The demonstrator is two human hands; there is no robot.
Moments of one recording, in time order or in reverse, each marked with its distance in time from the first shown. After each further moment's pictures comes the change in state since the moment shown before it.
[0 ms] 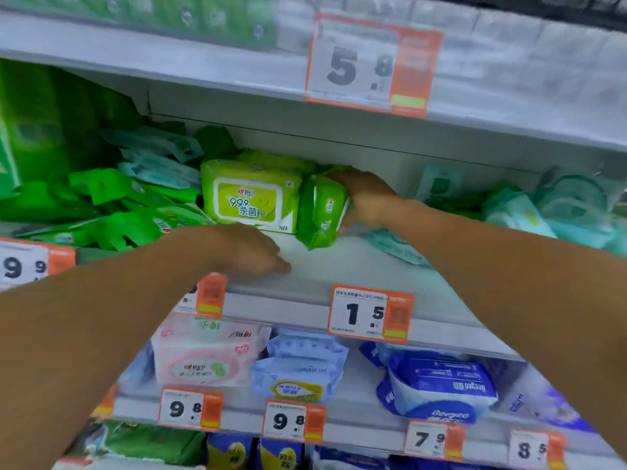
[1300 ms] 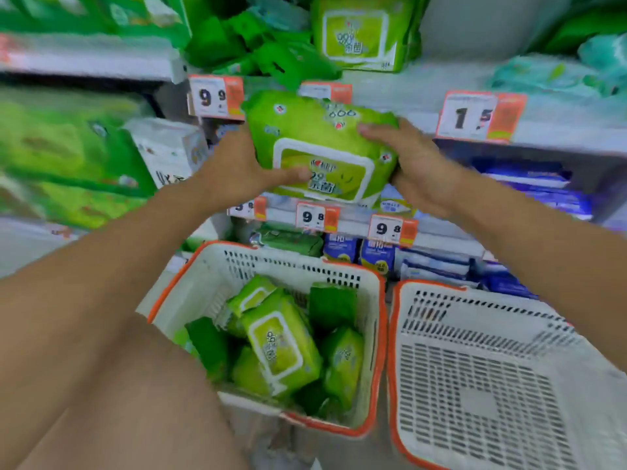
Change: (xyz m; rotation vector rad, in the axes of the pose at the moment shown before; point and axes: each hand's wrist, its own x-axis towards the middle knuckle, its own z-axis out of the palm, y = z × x) left_hand -0.186 -0.115 0.127 -0.604 0.542 0.272; right_hand -0.198 -0.205 0.076 1.623 -0.105 0.298
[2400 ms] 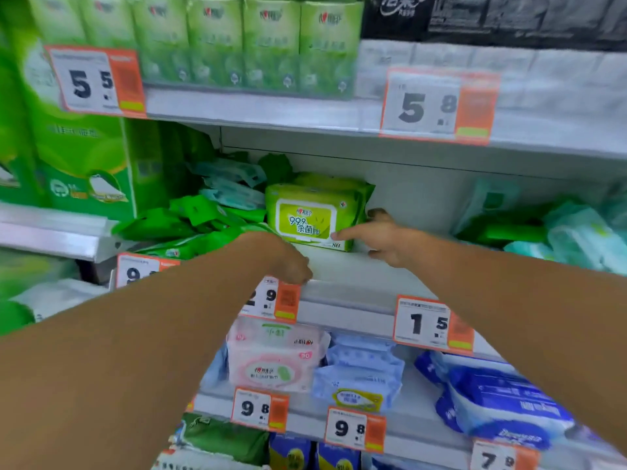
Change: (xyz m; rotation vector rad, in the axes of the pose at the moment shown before) left_hand 0.242 0.024 0.031 0.914 -0.673 -0.271; right_hand 0.192 -0.094 -0.094 -0.494 0.334 0.141
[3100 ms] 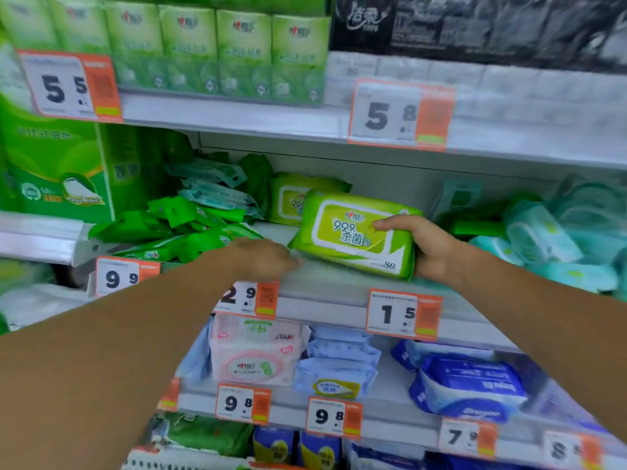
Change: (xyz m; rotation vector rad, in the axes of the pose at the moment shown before) left_hand -0.031 0.010 -0.001 -0.354 0.210 0.046; right_hand -0.070 0.014 -0.079 0.475 -0.144 0.081
